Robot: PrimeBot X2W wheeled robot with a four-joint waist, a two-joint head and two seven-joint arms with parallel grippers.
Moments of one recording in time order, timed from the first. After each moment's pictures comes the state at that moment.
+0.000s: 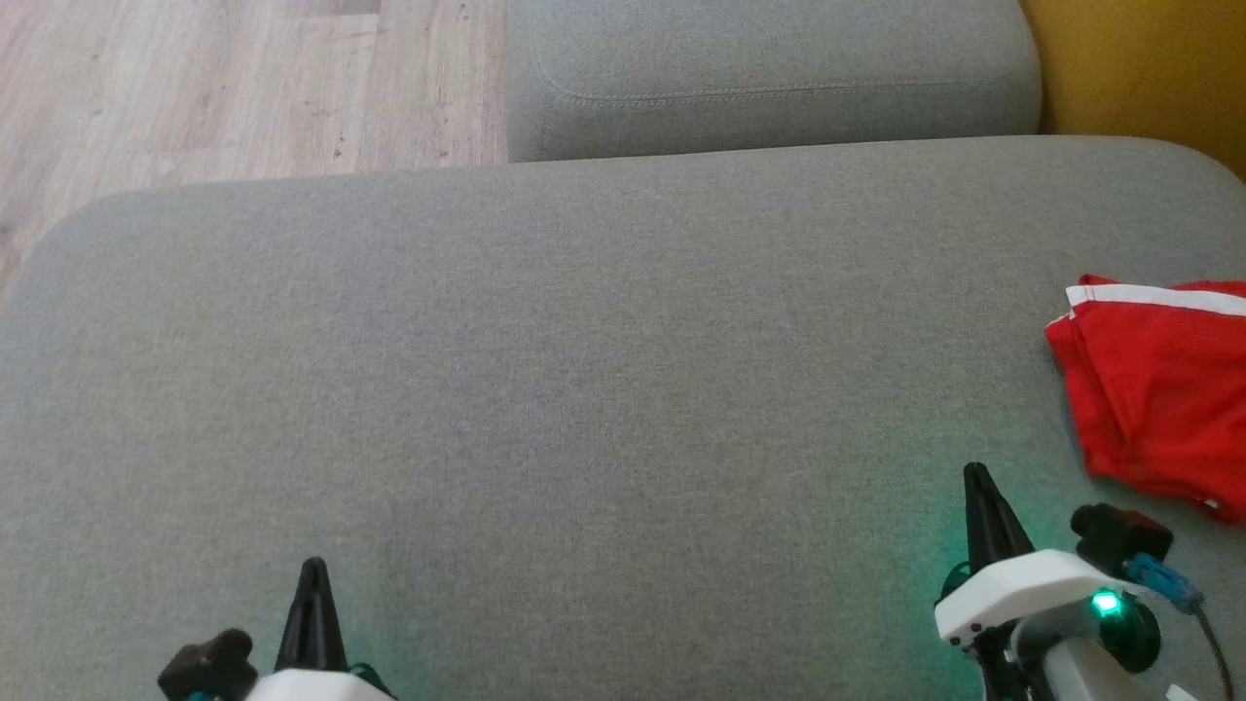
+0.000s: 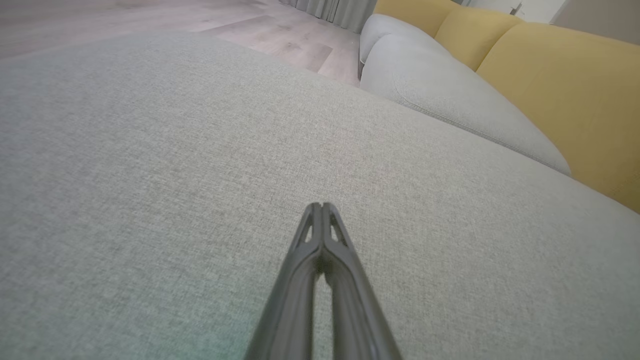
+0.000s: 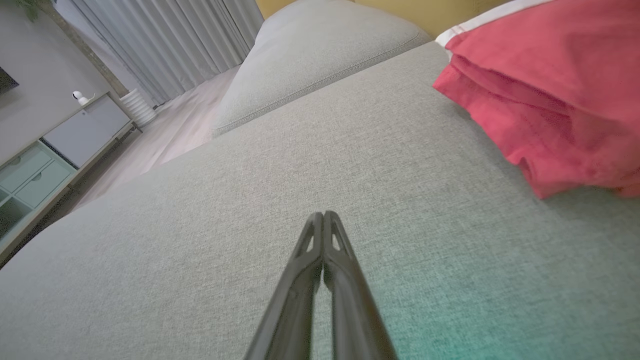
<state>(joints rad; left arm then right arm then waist) 0.03 0.04 -0.06 0.46 -0.44 -0.04 -0.19 -0.13 -0.05 0.03 0.63 0.40 0.13 -0.18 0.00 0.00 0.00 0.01</state>
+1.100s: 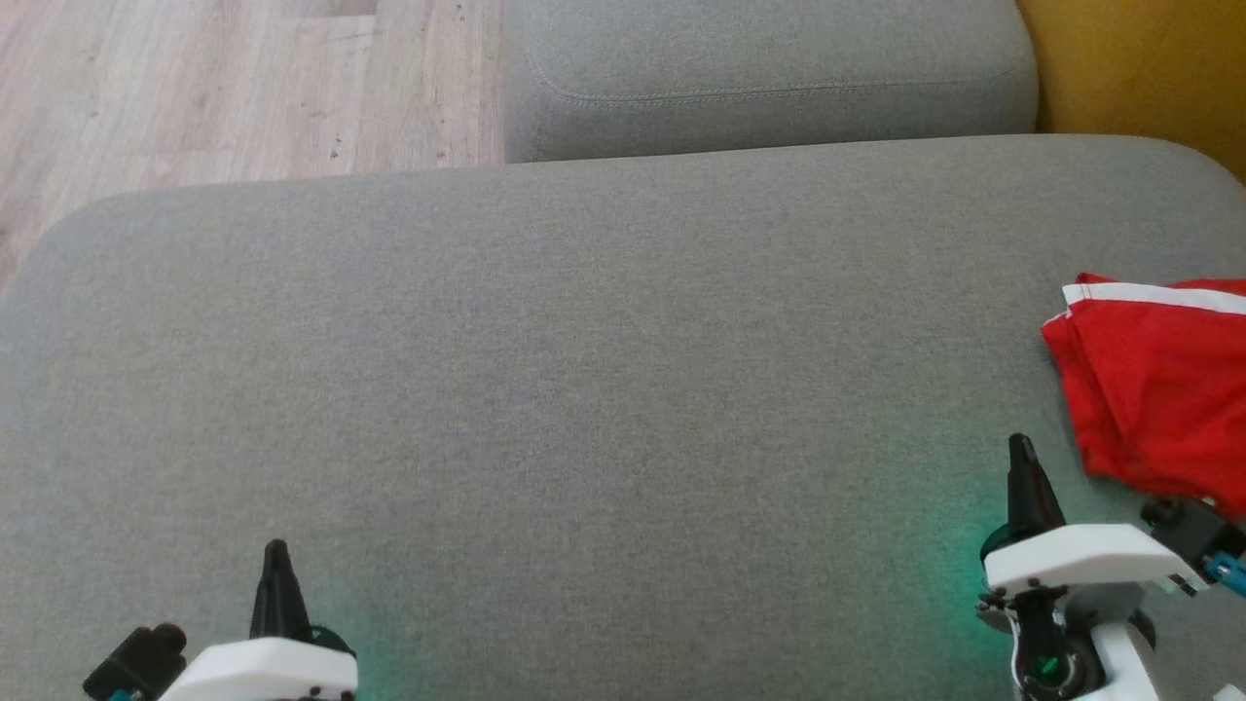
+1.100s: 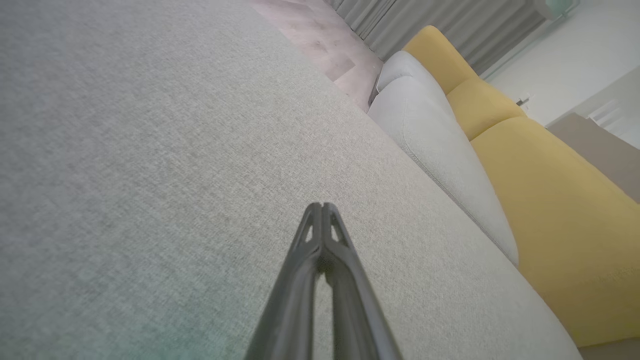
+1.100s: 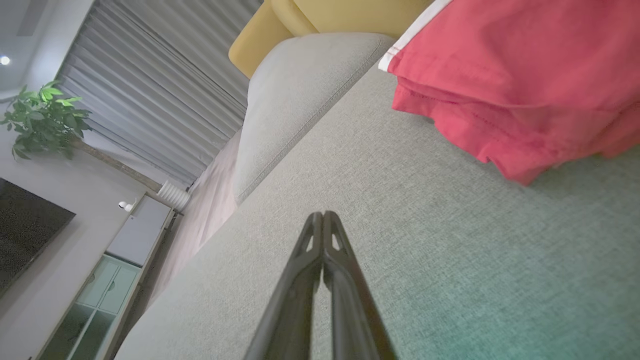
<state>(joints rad) 0.00 0.04 -0.01 0.41 -0.82 -0.07 -0.09 -0.13 -0.05 -0.02 0.52 0.79 0.13 -0.09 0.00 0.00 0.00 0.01</state>
